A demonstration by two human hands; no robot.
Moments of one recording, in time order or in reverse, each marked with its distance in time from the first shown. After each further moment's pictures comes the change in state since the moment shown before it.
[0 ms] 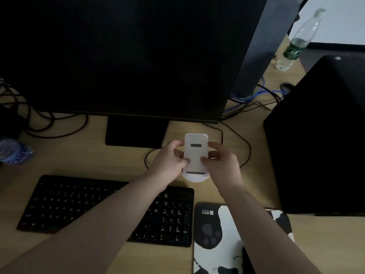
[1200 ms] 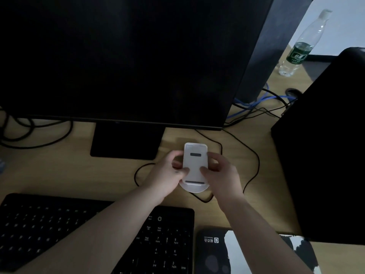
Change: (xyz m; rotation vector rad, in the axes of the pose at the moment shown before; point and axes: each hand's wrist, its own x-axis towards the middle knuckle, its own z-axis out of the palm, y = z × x) left_hand 0.060 -0.044 0.020 -0.082 -0.019 0.047; right_hand 0.049 0.044 0.021 0.038 0.014 0.004
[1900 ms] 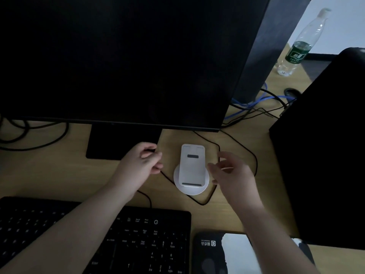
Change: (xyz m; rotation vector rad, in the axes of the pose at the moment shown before) left_hand -0.008 0.008 -0.051 -0.115 0.173 0.022; right_hand -0.011 -0.012 -0.033 -0.107 0.069 -0.070
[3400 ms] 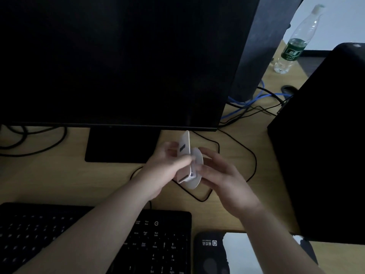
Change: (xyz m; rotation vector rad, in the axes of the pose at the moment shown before) left_hand -0.005 0.024 0.044 -0.092 -0.227 -0.066; right_hand -0.002 -0.003 0.004 0.461 -0.475 -0.023
